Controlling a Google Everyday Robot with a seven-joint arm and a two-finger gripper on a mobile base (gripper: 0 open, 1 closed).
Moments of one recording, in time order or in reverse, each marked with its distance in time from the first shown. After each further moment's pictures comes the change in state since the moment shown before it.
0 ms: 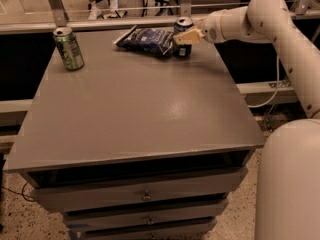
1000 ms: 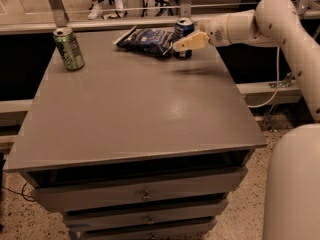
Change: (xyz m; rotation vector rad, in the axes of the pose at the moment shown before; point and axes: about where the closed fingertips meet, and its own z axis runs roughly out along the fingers) arm 0.006 0.017 -0.015 -0.076 -0.022 0.089
